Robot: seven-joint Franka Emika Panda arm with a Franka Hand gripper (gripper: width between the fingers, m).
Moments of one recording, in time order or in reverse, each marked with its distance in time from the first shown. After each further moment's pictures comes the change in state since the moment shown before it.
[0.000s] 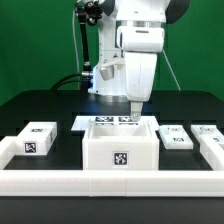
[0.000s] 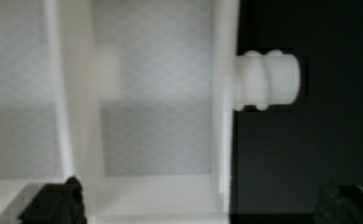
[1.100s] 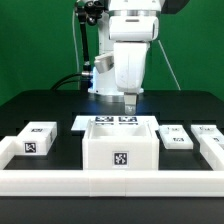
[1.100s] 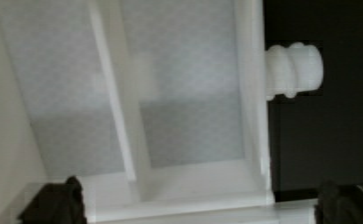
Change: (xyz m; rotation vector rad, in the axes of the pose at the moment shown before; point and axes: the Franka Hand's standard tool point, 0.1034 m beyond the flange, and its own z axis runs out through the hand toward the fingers) arm -0.009 0.024 -0.024 -0.019 0.037 0.095
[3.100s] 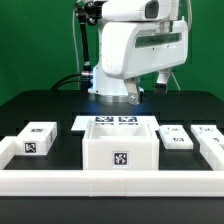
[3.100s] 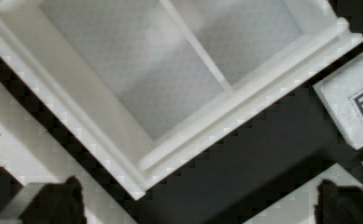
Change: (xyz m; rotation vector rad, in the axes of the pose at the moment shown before) arm 0.029 0.056 -0.031 0.049 -0.017 0.515
